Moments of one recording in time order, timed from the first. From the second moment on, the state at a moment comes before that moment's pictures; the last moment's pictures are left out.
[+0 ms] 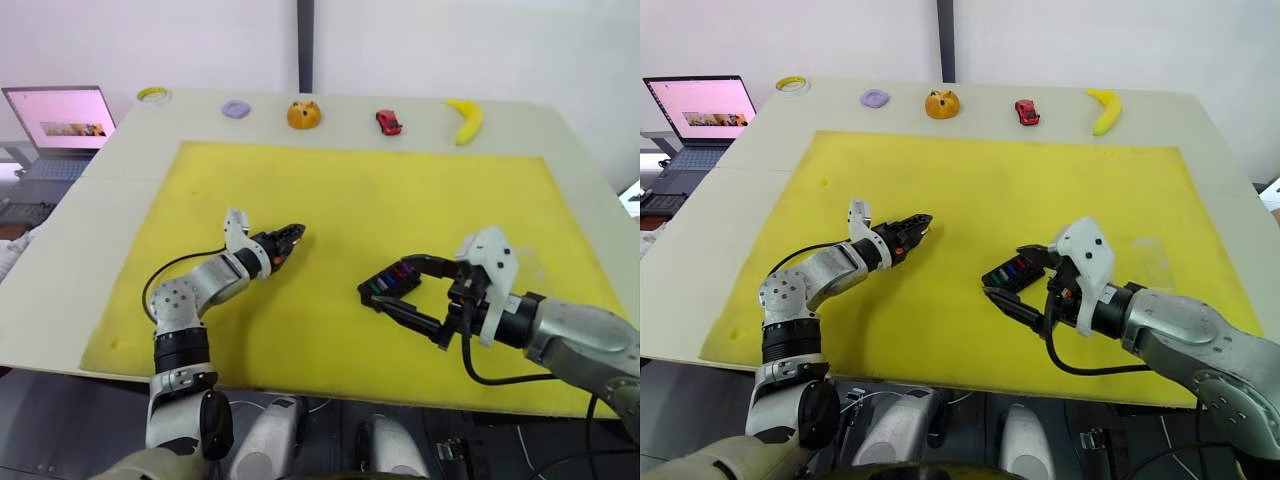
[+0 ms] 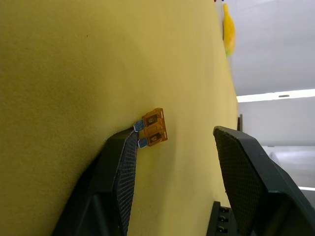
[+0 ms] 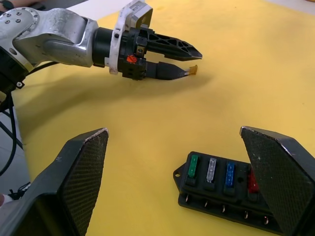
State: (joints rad) left arm -0.55 0.04 0.41 0.18 -1.25 1.08 0.23; right arm -0.05 -0.88 -0.22 -0.82 1.07 0.88 0.34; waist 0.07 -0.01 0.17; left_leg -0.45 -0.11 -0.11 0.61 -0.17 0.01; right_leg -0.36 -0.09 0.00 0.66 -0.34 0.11
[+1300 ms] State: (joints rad) left arm -0.56 0.03 0.42 0.21 -1.24 1.08 0.22; right arm -0.07 -0.88 -0.22 -0.82 1.05 0.88 0.36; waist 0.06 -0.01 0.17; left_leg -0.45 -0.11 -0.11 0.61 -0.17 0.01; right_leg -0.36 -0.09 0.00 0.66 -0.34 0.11
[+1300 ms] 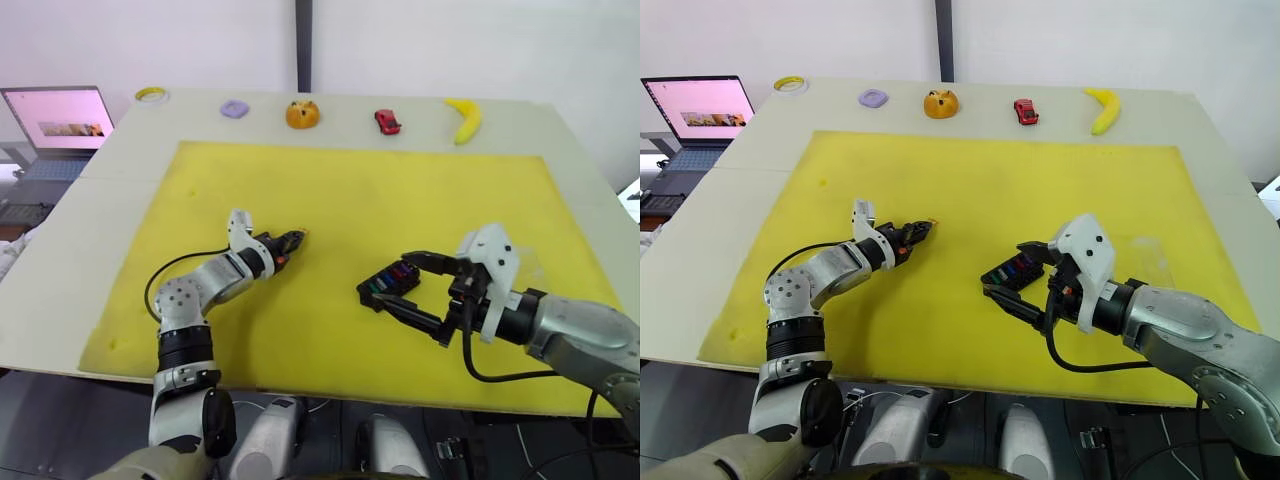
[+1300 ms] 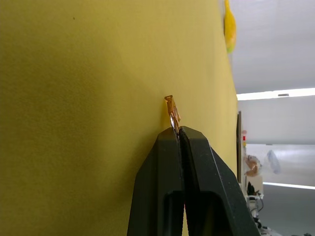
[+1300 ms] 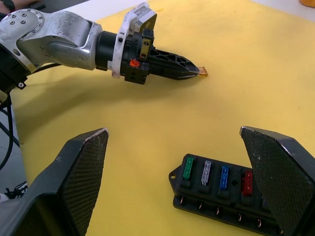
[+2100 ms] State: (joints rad) left arm -0.53 0.14 0.41 0.15 -1.29 1.19 0.15; right arm -0.12 -0.80 -0.24 -0.74 1.14 0.89 0.26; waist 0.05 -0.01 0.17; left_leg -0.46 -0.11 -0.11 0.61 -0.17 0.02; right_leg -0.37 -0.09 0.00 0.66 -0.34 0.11
